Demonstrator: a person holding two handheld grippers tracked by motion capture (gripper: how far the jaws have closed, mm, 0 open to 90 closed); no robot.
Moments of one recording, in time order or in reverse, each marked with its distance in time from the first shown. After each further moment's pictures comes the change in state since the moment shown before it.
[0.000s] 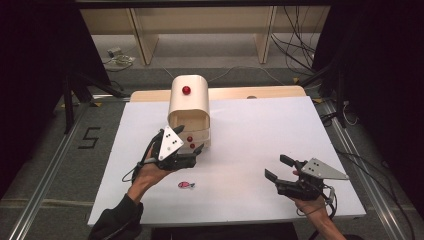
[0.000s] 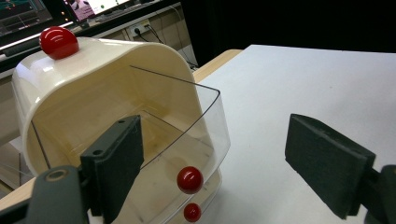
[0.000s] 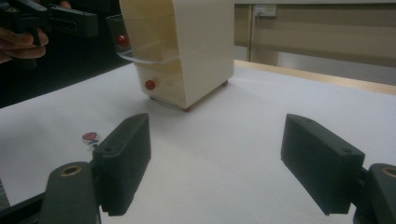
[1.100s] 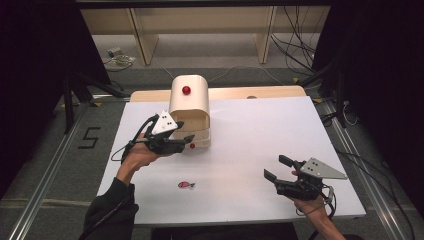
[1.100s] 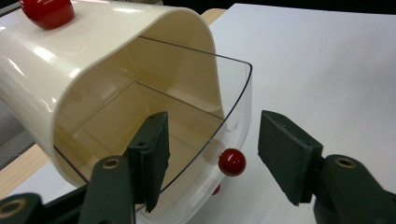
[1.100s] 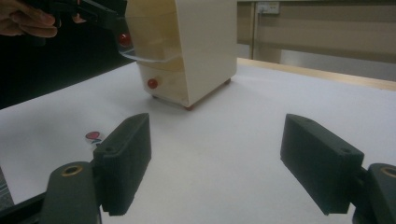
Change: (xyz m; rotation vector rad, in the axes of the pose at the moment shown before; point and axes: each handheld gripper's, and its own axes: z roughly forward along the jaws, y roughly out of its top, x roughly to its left) left arm 0.048 0.013 0.011 0.176 -0.143 0.012; right arm 0.000 -0.001 0.002 0.006 0.011 0.012
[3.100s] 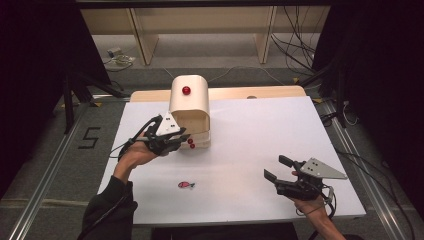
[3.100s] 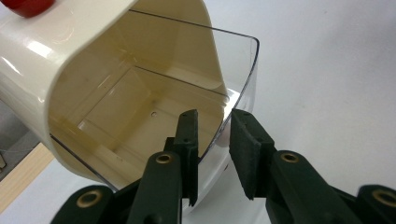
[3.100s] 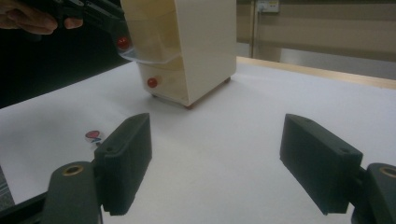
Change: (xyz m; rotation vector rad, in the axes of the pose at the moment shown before) left arm -0.001 0.000 0.000 0.103 0.001 0.098; right arm 0.000 0.000 0.000 0.006 -0.001 0.003
